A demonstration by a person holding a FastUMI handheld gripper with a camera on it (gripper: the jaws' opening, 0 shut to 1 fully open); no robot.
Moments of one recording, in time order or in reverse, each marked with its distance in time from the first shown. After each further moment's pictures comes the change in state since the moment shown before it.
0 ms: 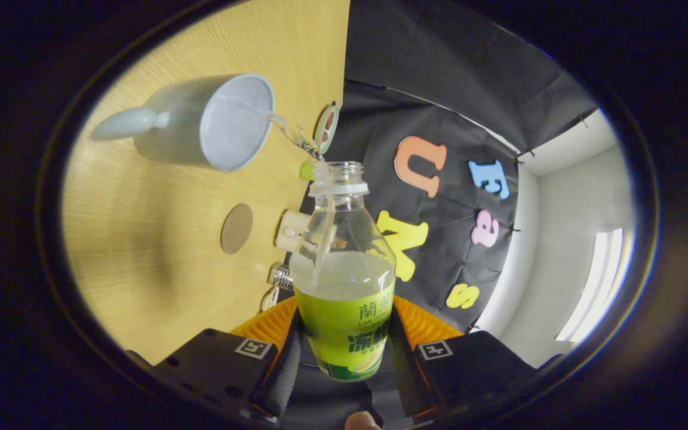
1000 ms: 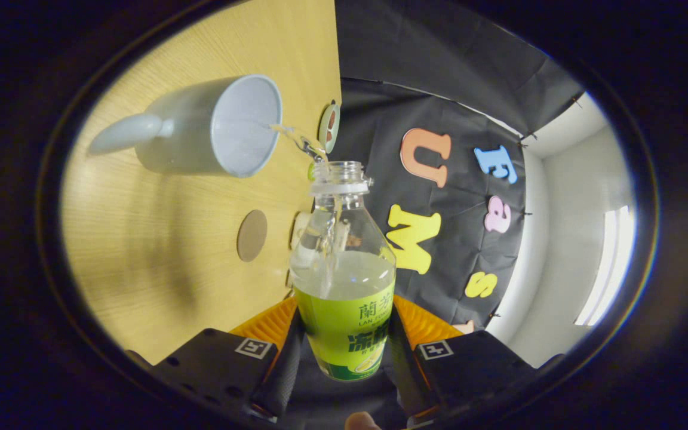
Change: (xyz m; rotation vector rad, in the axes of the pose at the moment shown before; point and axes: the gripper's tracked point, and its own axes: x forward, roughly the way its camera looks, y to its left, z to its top) arm 0.002 0.025 -0.004 0.062 0.010 0.053
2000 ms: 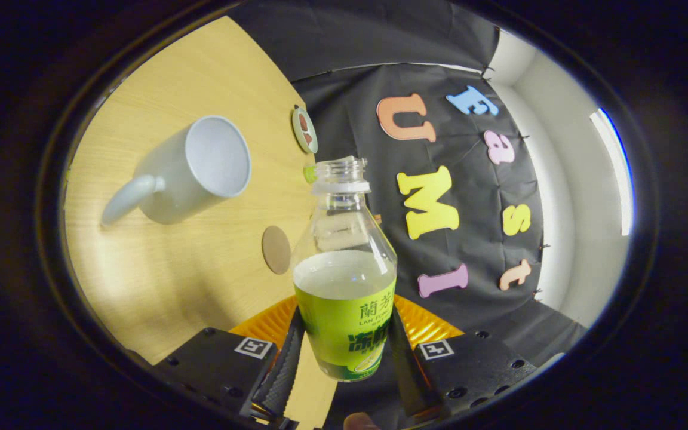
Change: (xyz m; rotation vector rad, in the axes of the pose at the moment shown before) arm -0.013 0.041 -0.020 0.359 0.047 0.154
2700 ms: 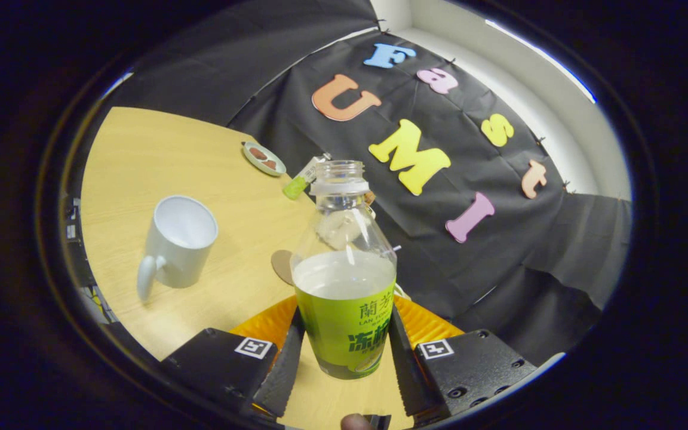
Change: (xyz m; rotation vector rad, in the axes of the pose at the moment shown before) arm -0.004 0.008 -0.009 0.521 0.022 0.179
